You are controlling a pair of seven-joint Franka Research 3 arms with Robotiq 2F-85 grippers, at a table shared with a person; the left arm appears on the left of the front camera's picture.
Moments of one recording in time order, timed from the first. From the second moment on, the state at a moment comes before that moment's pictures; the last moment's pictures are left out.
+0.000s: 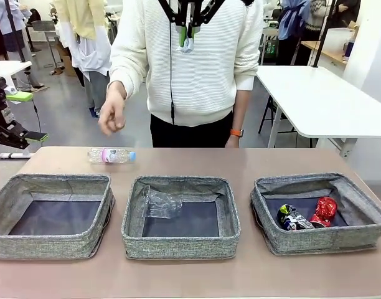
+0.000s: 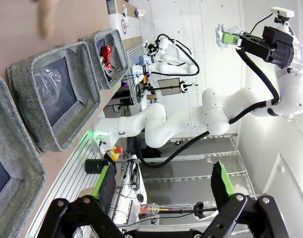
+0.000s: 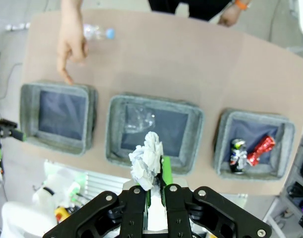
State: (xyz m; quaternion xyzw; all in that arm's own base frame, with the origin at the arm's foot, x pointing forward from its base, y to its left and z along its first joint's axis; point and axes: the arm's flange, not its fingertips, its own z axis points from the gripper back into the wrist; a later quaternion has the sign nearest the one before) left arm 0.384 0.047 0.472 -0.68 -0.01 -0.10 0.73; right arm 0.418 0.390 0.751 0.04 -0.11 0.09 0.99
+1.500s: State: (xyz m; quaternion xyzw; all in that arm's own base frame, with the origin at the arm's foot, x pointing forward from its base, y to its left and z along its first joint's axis) left arm 0.360 0.179 0.489 -0.36 -0.13 -0.02 0.92; right arm 0.383 0.532 0.613 0.12 -0.10 0.41 0.90
